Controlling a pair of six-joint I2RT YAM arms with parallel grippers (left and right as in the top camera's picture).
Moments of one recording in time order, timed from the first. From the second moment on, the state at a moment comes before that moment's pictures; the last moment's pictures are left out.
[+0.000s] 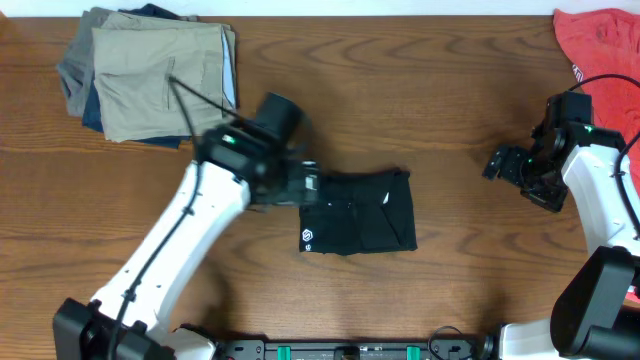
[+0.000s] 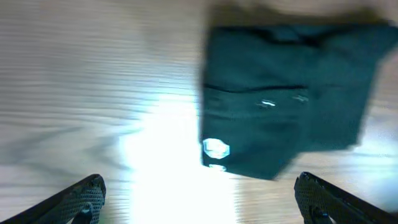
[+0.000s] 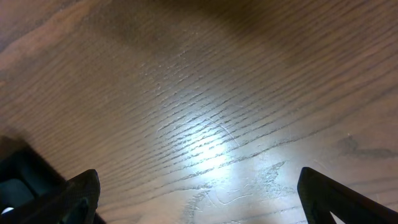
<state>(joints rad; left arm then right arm) -0.42 1.51 1.32 -1.19 0.10 -0.47 -0.21 1.63 1.16 -0.96 -0.06 0.33</state>
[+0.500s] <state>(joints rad) -0.11 1.52 1.03 -0.98 0.56 -0.06 -0.21 1.63 1.16 -0.96 -0.06 0.33</state>
